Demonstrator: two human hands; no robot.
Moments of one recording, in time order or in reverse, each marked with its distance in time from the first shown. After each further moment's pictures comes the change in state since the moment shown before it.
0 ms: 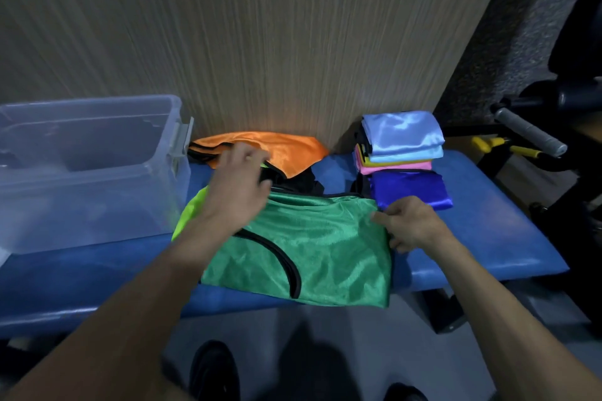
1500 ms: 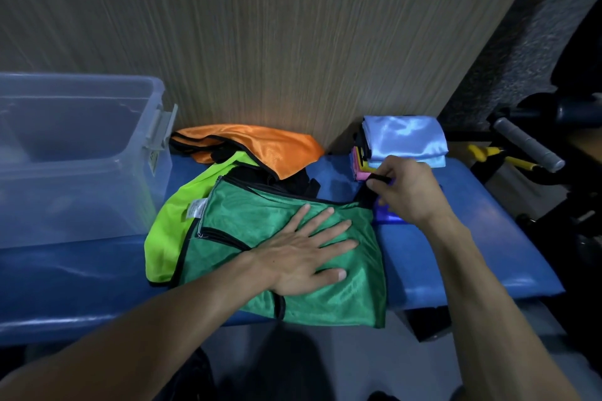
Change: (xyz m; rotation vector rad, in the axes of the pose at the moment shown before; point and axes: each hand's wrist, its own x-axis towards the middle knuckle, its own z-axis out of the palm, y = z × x) left_hand -0.023 0.050 0.096 0.122 -0.618 0.609; right_hand 0.037 -0.036 -0.024 -0.169 0.285 -0.484
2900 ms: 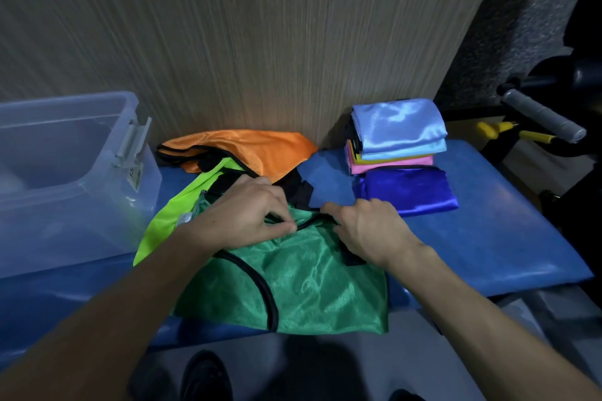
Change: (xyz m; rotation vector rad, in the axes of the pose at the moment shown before) left_hand -0.015 -0.069 -0.047 -0.102 0.327 -0.111; right_hand -0.038 -0.018 0.046 -0.669 -0.285 -0.337
